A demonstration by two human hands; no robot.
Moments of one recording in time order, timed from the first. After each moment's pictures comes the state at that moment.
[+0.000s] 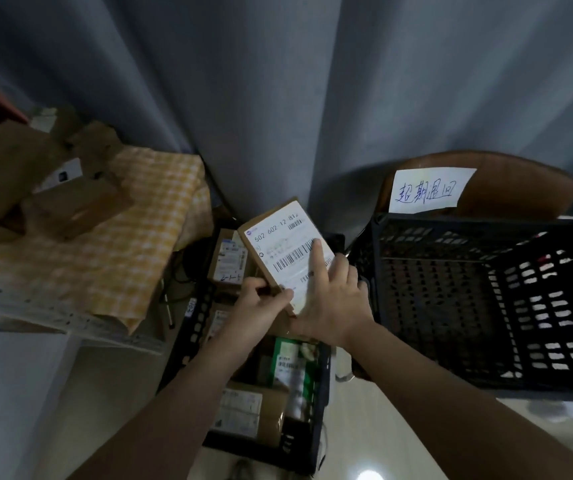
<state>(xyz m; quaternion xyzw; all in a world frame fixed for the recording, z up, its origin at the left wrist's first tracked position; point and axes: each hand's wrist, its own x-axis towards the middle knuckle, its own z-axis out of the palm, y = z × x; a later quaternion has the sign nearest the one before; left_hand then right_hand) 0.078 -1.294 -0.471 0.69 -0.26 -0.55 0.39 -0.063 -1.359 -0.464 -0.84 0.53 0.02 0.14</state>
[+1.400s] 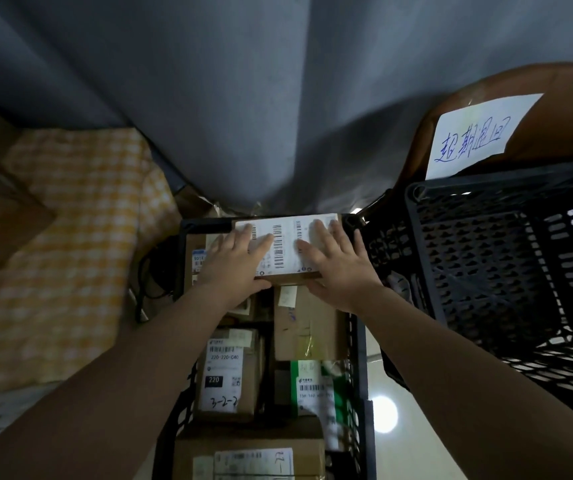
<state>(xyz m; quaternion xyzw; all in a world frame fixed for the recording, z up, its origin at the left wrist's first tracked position) 0.179 -1.452 -0.598 0.65 -0.74 -0.13 -0.12 -0.030 -1.479 -0.601 -0.85 0.48 0.12 0.15</state>
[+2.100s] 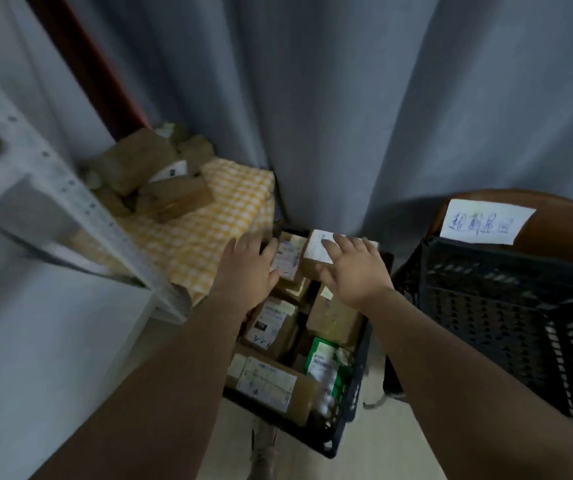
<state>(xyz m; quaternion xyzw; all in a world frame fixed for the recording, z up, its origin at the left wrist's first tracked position) 0.138 -1.227 -0.397 0.81 -0.59 0.03 -0.04 -0.033 -1.339 -0.405 -0.94 0.35 -0.01 0.05</state>
